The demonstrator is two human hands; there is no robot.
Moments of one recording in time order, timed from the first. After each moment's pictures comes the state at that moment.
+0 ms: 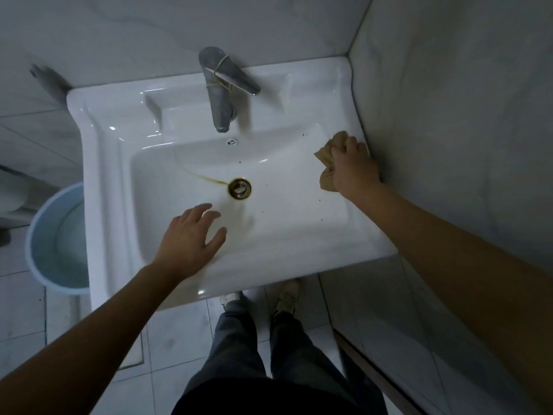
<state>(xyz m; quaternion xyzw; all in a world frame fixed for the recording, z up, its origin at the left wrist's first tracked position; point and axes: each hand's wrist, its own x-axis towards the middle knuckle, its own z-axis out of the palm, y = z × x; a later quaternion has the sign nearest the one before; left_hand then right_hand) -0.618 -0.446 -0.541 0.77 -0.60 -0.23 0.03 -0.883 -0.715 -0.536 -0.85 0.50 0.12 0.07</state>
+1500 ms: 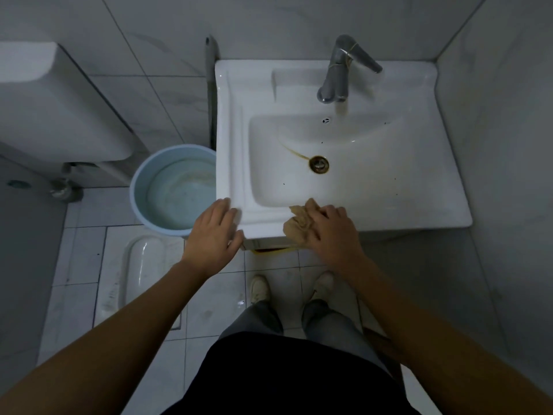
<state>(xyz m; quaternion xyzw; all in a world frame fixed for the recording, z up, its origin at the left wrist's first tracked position) -0.538 -0.230 -0.546 0.80 -0.58 -0.13 0.10 -0.773 -0.392 -0.518 -0.90 0.41 0.07 0.15</state>
